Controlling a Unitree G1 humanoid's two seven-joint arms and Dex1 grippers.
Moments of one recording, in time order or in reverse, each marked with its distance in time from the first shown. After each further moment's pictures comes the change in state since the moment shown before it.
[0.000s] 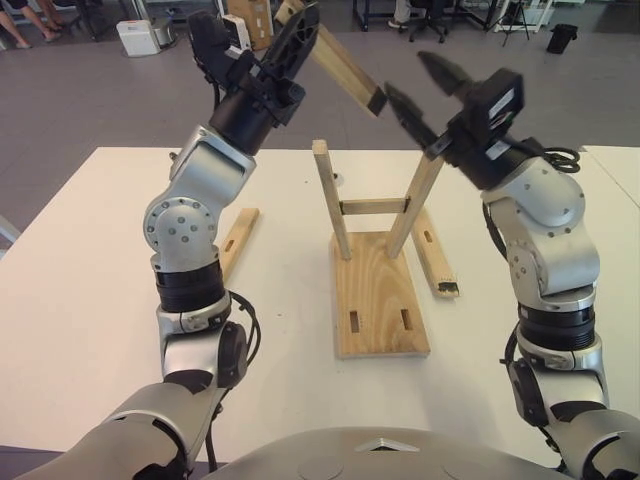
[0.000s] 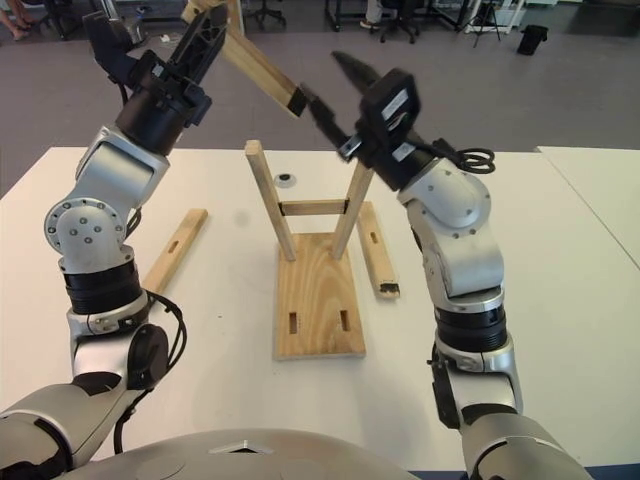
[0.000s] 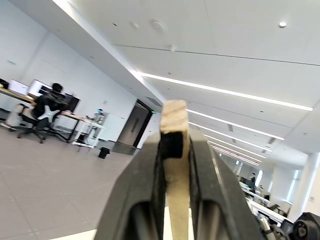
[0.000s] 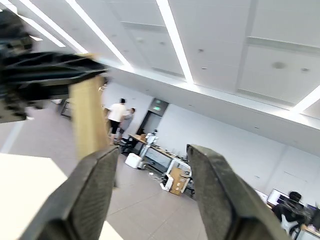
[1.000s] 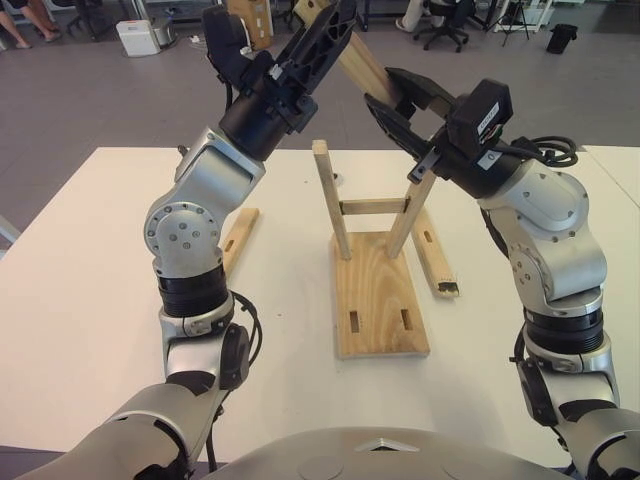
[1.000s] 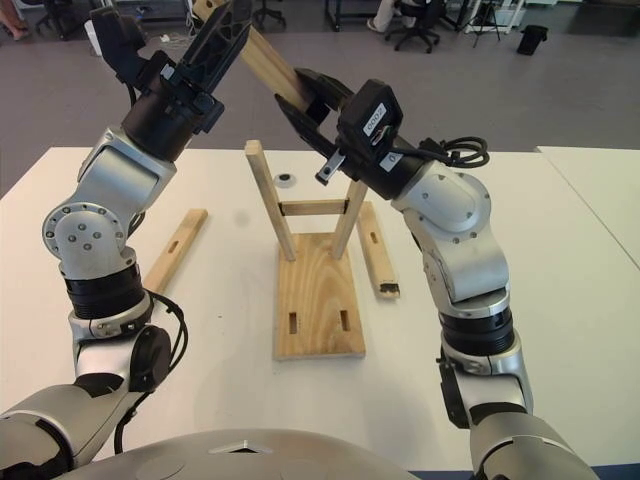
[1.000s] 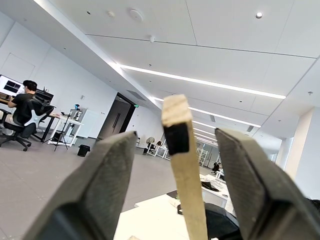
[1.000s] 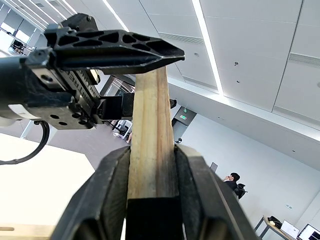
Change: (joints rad) left arm 0.009 -0.033 -0.058 -0.101 -0.058 0.083 -0.018; right arm 0.034 -0.081 0.154 -0.114 0.003 -0.008 0.168
